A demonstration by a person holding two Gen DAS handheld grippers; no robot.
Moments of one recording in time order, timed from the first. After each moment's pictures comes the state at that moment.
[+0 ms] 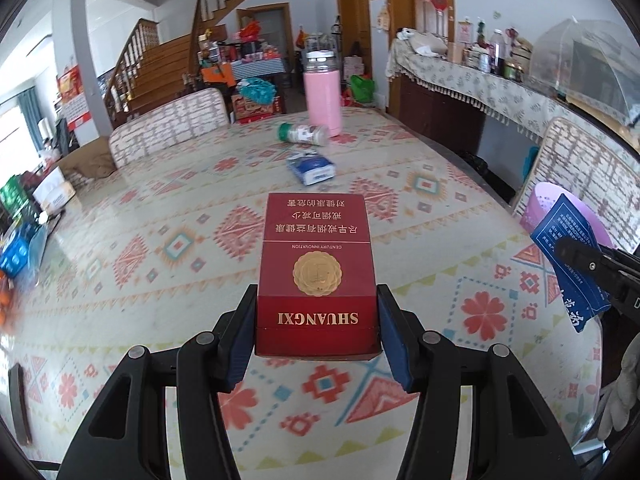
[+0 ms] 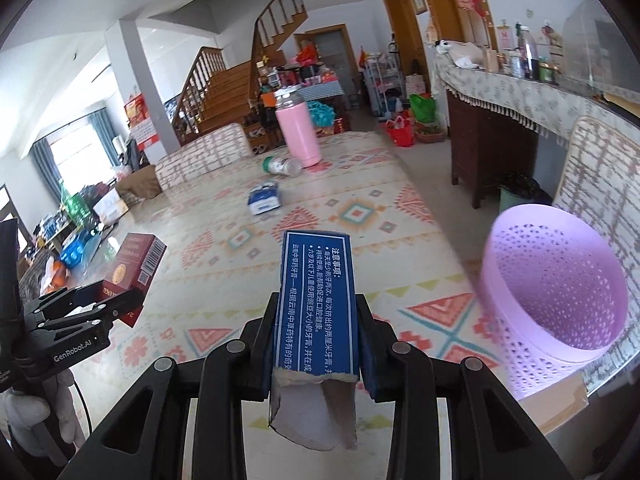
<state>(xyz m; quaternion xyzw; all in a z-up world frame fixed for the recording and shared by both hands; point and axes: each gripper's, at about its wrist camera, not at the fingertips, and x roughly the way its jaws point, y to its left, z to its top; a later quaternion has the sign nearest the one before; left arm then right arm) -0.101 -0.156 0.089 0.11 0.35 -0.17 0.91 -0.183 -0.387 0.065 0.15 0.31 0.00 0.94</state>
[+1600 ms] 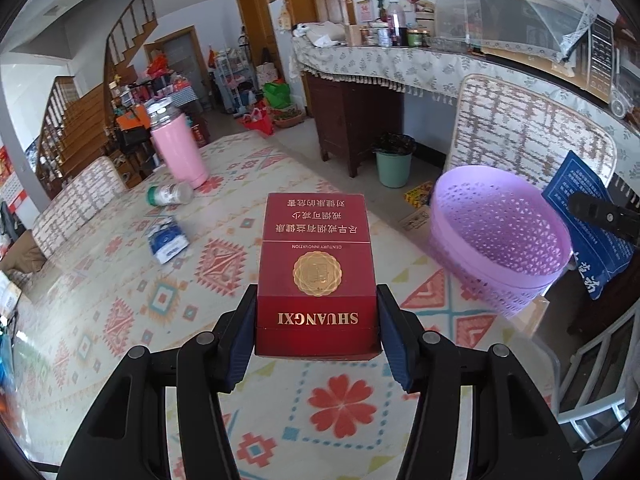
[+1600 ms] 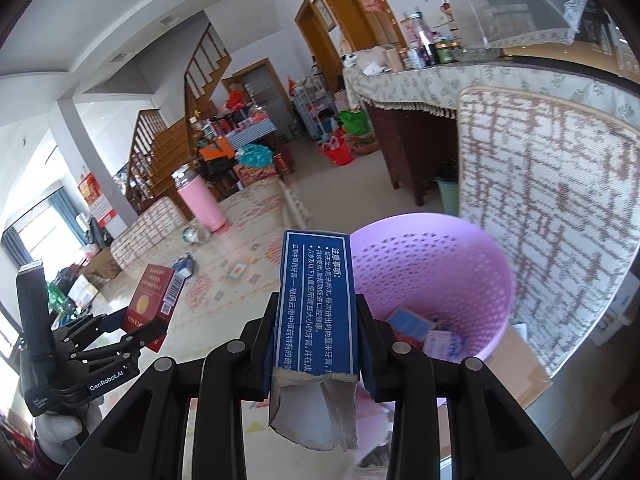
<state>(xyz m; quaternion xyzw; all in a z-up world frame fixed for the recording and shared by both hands) -0.103 -0.326 0.093 0.20 0.33 -0.29 0.87 -0.249 -0.544 0.076 0.25 0.26 -0.10 0.93</state>
